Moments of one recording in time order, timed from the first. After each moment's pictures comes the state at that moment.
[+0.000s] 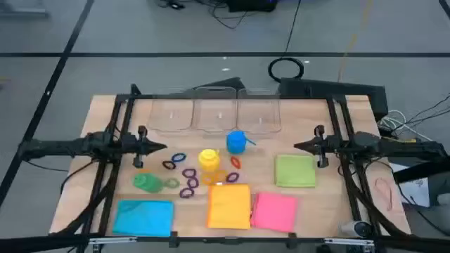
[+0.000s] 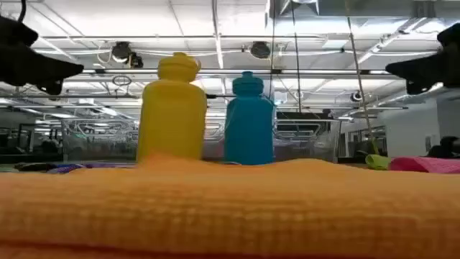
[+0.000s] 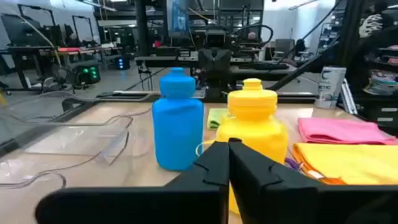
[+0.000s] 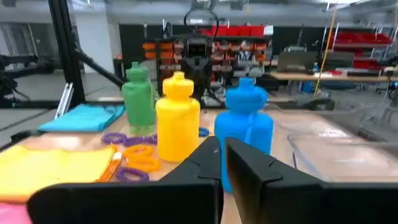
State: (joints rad) left arm 0.00 0.03 0.03 0.00 -0.01 0.00; right arm 0.00 0.01 0.02 0.08 0.00 0.00
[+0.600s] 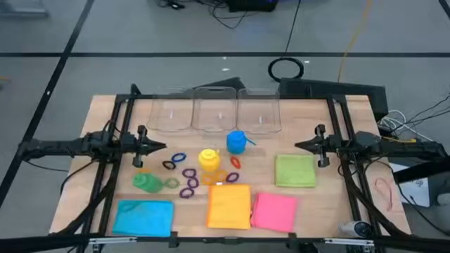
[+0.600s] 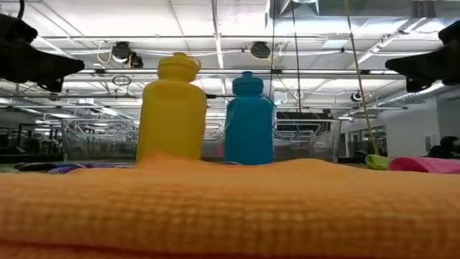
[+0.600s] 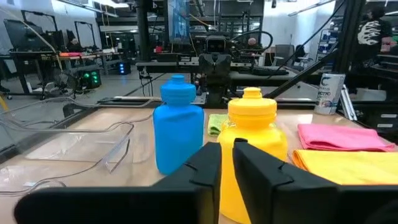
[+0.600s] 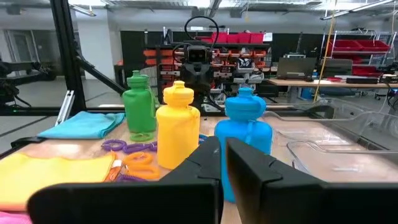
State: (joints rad) left arm 0.00 0.03 0.03 0.02 0.00 0.00; right arm 0.00 0.01 0.01 0.10 0.00 0.00
